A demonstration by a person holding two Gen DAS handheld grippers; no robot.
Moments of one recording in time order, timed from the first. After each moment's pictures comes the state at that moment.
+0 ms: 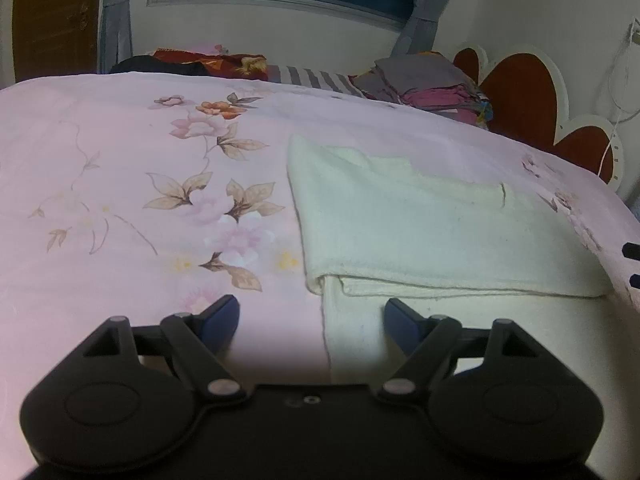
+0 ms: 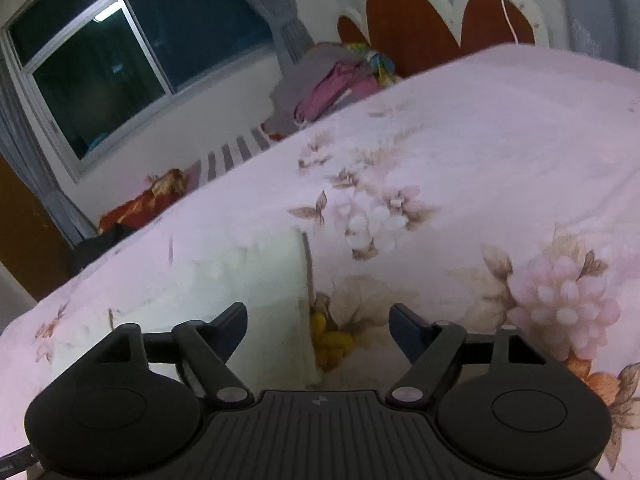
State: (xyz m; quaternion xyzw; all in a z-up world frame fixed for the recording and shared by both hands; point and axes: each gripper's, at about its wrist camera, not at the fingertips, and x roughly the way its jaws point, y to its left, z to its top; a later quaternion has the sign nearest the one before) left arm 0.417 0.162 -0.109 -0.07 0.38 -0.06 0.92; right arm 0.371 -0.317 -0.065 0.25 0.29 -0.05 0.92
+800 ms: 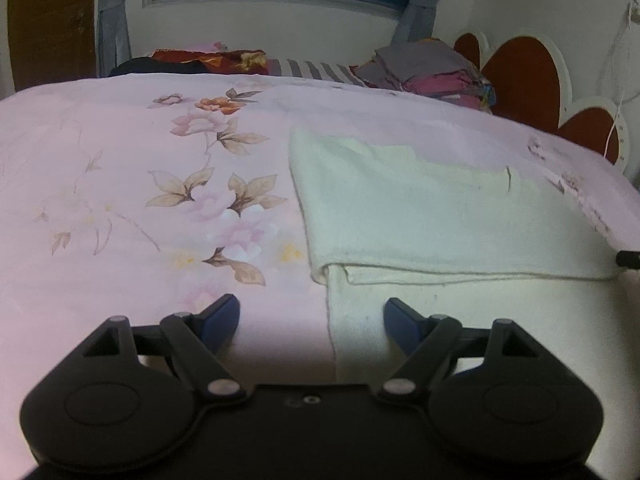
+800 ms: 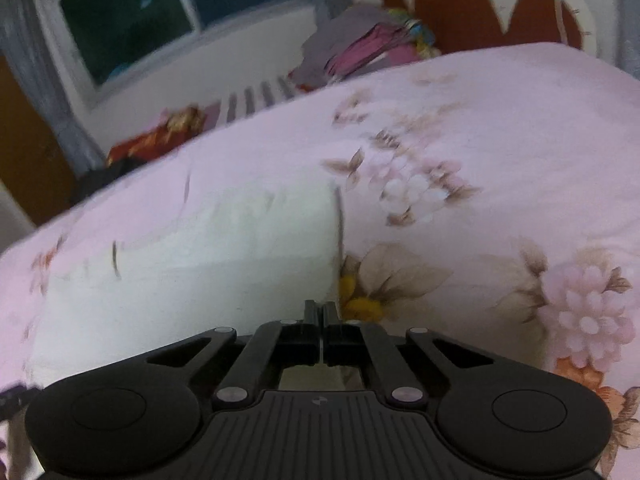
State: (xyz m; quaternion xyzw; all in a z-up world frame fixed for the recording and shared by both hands) left arm 0.414 0.156 -0.109 -0.04 0.39 -0.06 0.92; right arm 0.389 -0.287 -0.074 0.17 0.37 0.00 0.92
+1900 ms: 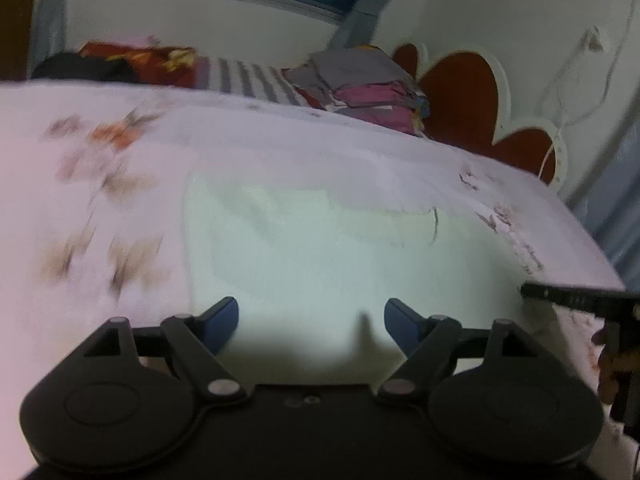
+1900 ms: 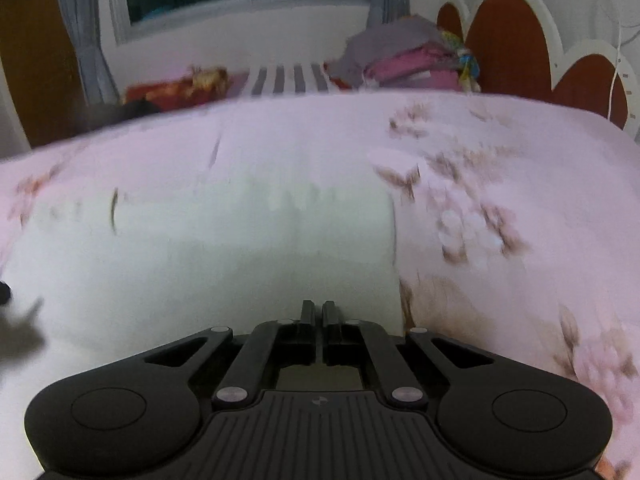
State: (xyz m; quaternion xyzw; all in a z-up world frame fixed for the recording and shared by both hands) left arm 0.491 0.130 -0.088 -0.09 0.38 -0.17 0.91; right arm 0.431 -0.241 -0.073 0.05 0.37 0.02 0.93
